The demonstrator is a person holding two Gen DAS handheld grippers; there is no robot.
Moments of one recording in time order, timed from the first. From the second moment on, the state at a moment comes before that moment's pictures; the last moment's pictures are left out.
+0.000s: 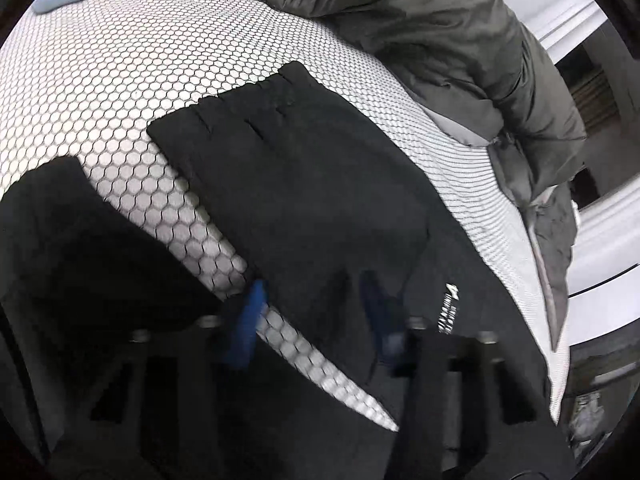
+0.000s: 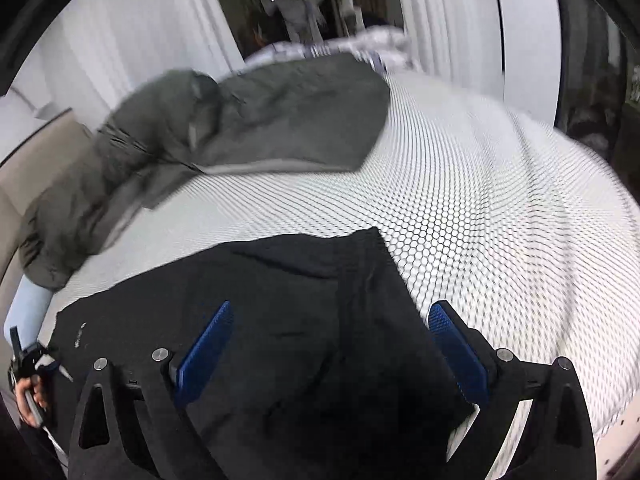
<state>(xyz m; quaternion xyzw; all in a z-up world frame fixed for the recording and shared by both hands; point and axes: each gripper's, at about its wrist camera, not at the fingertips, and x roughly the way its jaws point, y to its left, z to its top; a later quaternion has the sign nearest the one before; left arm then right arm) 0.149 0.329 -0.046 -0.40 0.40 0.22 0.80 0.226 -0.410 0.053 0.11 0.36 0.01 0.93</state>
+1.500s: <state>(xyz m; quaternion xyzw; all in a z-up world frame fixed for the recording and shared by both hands) 0.108 0.072 -0.045 -0.02 0.46 0.00 0.89 0.123 -0.233 -0.060 -0.16 0.36 0.09 0.91</state>
